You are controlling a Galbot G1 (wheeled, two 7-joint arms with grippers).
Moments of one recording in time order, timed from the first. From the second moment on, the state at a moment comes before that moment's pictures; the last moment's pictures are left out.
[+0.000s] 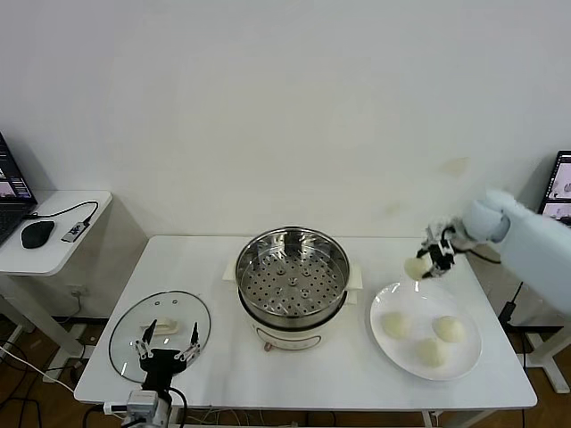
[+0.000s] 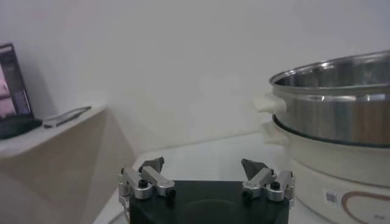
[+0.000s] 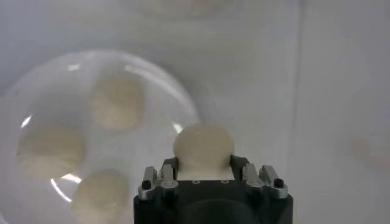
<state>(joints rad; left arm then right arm) 1.62 -1.28 -0.50 -2.03 -0.11 0.10 -0.21 0.35 0.67 -0.92 1.28 0.03 -0.16 -1.10</state>
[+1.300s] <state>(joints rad) 1.62 -1.31 -0.52 -2.04 -0.24 0.06 -0.19 0.48 1.29 -1.26 1.03 -0.15 0.43 -0.93</state>
